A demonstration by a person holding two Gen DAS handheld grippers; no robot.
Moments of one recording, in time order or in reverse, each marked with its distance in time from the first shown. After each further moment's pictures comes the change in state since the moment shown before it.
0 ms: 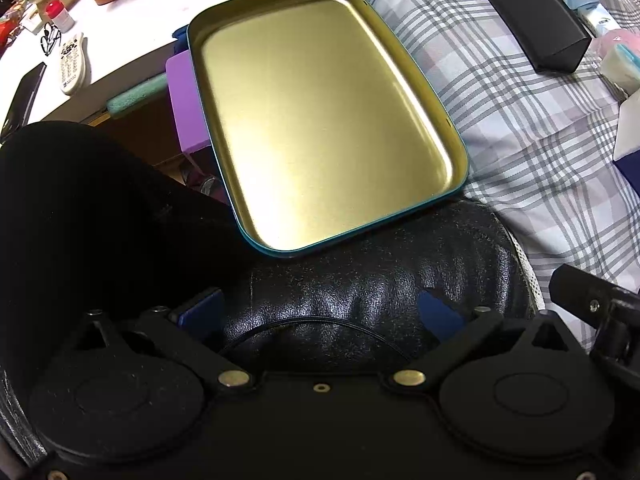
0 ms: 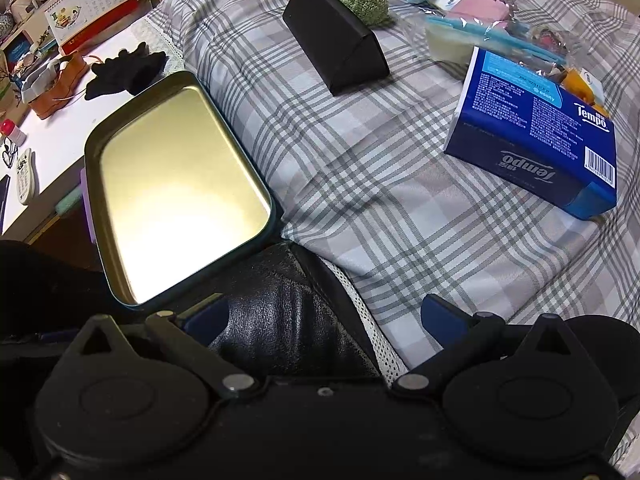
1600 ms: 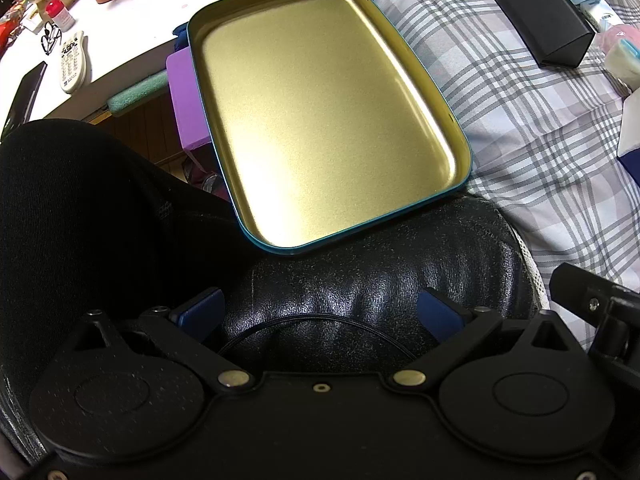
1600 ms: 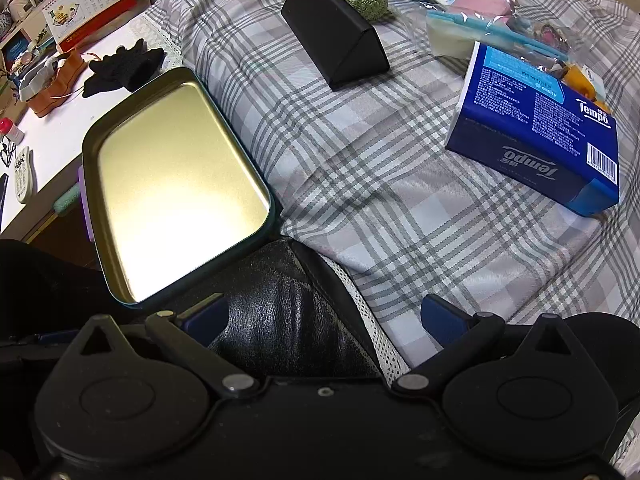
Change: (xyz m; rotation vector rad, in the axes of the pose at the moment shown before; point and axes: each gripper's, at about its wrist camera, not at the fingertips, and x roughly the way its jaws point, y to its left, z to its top) left arm 0.003 -0.001 -0.003 0.000 0.005 0.008; right arm 0.003 -0.001 0.001 0.000 0.010 0.000
